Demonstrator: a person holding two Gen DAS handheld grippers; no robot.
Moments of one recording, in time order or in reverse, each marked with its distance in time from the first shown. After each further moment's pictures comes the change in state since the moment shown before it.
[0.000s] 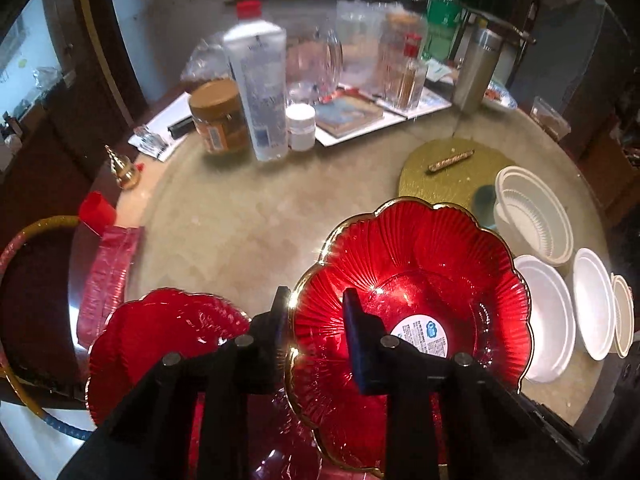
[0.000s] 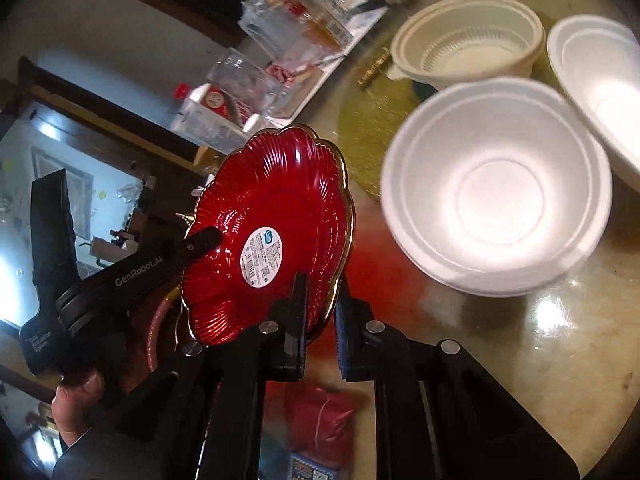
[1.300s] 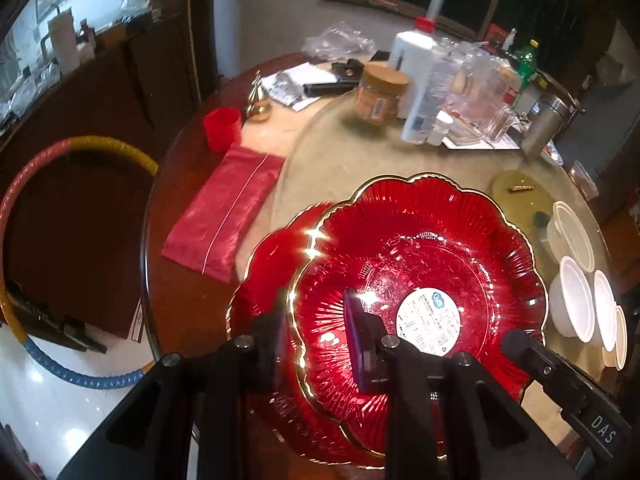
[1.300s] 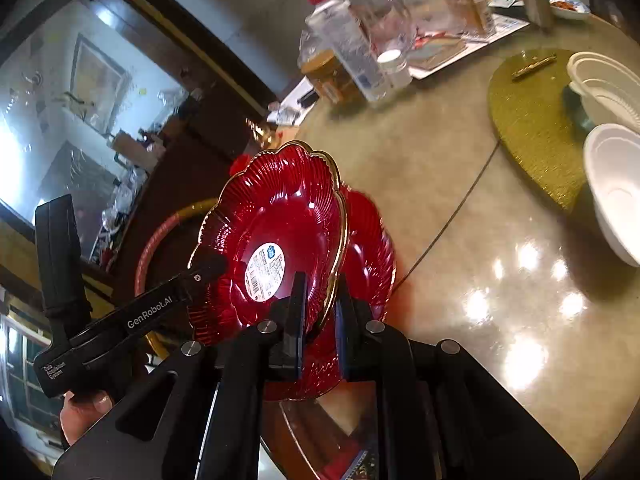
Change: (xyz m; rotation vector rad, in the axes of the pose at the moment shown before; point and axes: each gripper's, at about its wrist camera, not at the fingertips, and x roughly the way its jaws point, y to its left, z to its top) left arm -0.037 0.149 -0.086 -0.261 -0.021 0.033; right arm 0.056 0.120 -0.061 -0.333 0.150 0.032
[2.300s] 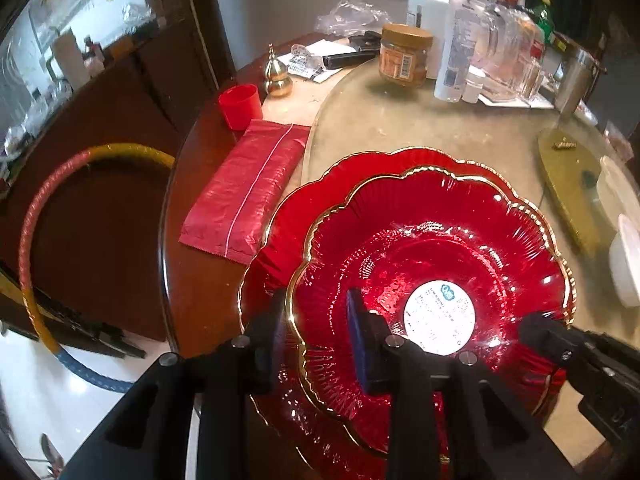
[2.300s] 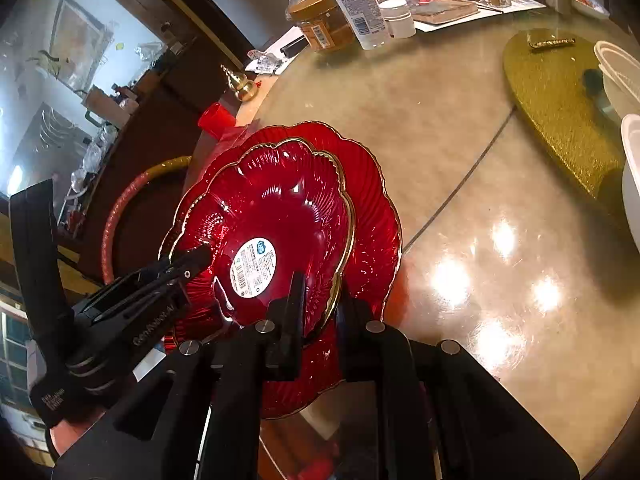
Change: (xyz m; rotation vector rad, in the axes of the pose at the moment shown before) left arm 0.036 -0.004 -0.021 0.101 0.015 0.179; right arm 0.051 0.002 -0.002 -0.057 0.139 -0.109
